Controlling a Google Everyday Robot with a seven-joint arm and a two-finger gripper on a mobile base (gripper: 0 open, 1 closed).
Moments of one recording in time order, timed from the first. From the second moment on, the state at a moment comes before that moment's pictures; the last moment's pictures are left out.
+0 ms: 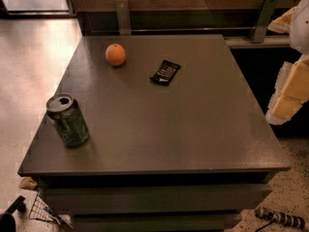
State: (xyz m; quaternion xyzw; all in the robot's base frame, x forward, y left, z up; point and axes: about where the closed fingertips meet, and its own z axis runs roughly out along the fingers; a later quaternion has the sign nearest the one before) arm 0.437 -0.210 0.999 -0.60 0.77 -0.06 0.19
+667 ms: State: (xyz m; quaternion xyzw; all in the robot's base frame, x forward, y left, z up) arm 0.434 -0.191 0.997 -0.62 0.75 -0.02 0.23
